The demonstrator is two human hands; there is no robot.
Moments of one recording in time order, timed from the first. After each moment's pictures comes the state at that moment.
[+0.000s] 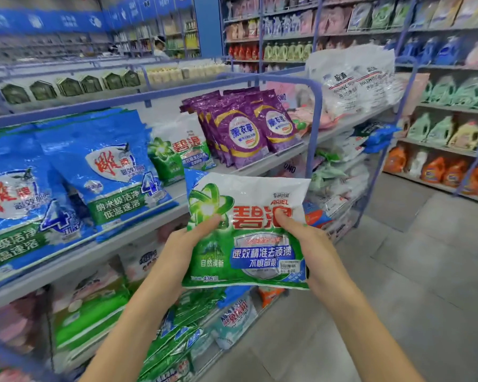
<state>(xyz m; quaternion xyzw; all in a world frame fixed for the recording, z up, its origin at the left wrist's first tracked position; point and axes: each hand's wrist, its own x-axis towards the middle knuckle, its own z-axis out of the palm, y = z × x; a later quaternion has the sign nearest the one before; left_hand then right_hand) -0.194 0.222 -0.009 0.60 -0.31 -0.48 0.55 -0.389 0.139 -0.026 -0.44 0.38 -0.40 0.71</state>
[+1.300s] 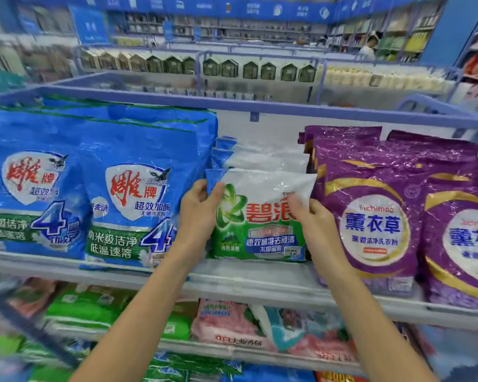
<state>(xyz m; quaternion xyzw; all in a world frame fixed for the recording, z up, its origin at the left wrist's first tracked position) -0.025 -0.048 -0.019 0.69 -0.09 0.00 0.72 -0.127 -0.220 -0.026 -0.70 0.22 -0.22 0.64</state>
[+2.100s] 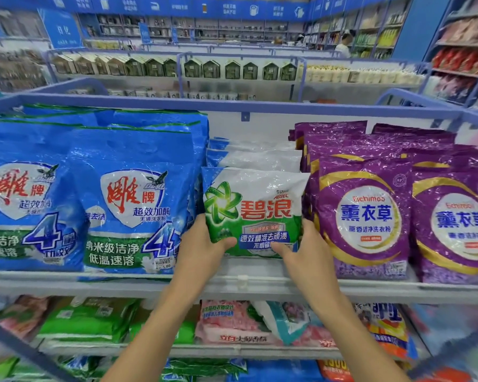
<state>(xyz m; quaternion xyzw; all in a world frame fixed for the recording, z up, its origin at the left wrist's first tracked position) -0.049 -0.021 -0.054 0.85 -0.16 -0.06 0.50 -0.153 -0.188 -0.066 -0.85 0.25 -0.25 0.39</state>
